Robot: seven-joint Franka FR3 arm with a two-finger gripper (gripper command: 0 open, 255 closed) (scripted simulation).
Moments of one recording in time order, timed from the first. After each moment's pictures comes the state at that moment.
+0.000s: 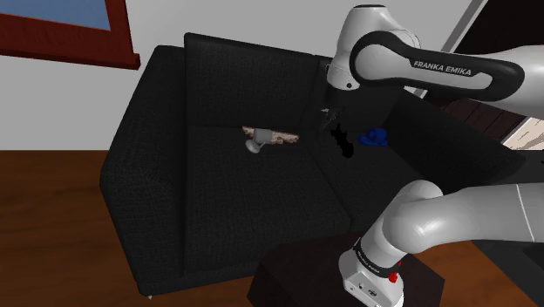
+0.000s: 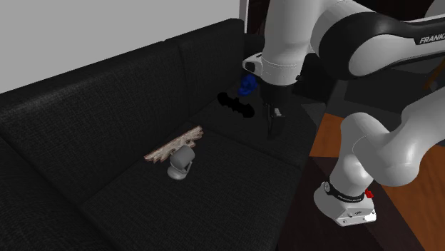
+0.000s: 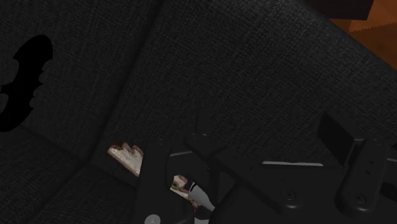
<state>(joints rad) 0.01 -0.74 0.04 -2.44 -0.07 1.67 0.01</state>
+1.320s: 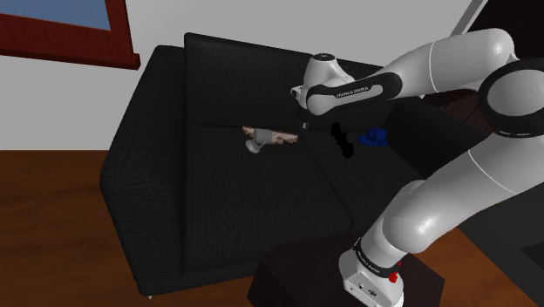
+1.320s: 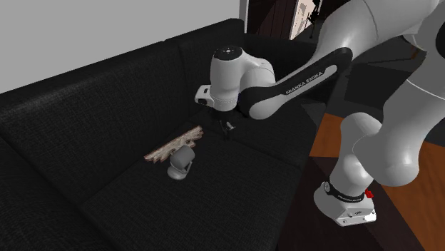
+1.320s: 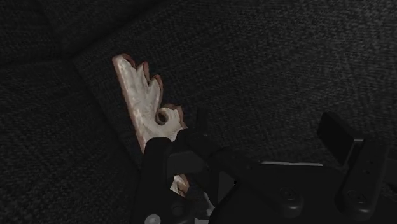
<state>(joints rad) 0.02 -0.24 -0.20 -2.42 -0.33 2.28 -0.58</state>
